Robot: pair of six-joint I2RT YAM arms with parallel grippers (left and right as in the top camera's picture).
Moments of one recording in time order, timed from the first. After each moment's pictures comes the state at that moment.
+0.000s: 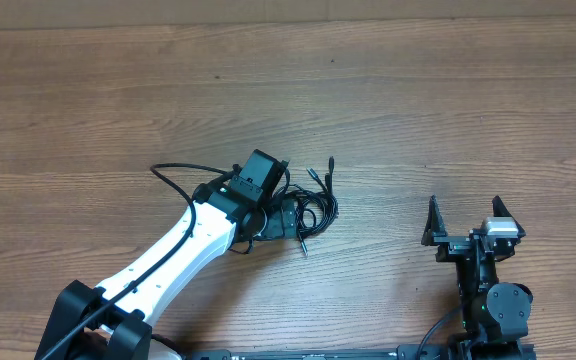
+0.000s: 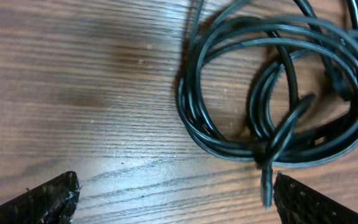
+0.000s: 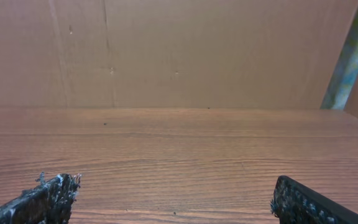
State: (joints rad) left arm -0.54 1.53 0.94 -0.74 0.04 -0.69; right arm 0.09 0.01 0.02 -0.02 0.11 -0.01
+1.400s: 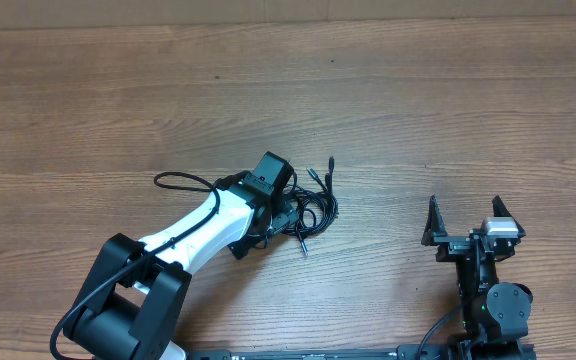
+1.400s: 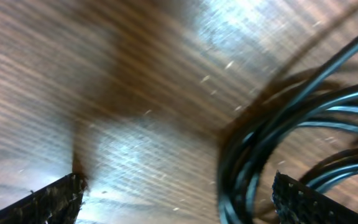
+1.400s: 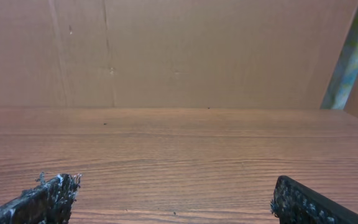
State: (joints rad) left arm -0.55 1.72 0.94 -0.66 0.01 -1.14; right arm 0.09 0.01 0.02 -0.02 0.11 -0.01
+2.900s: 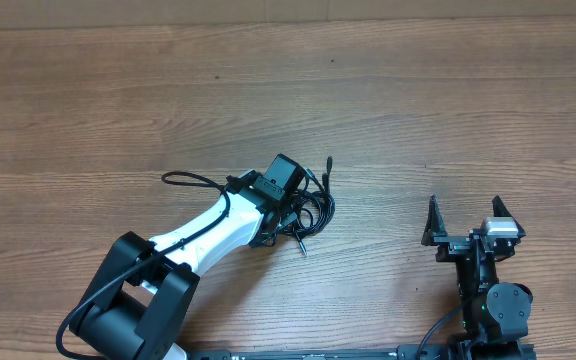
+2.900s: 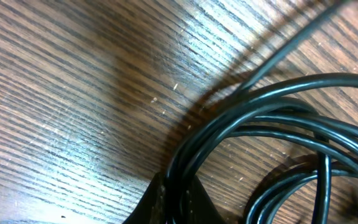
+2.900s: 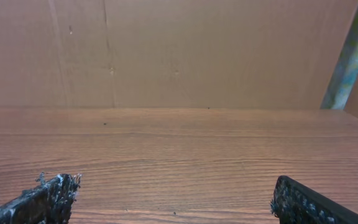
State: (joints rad) left arm -0.60 1.73 0.94 -0.58 -0.08 -1.16; right arm 0.09 0.01 0.02 -0.02 0.11 -0.01
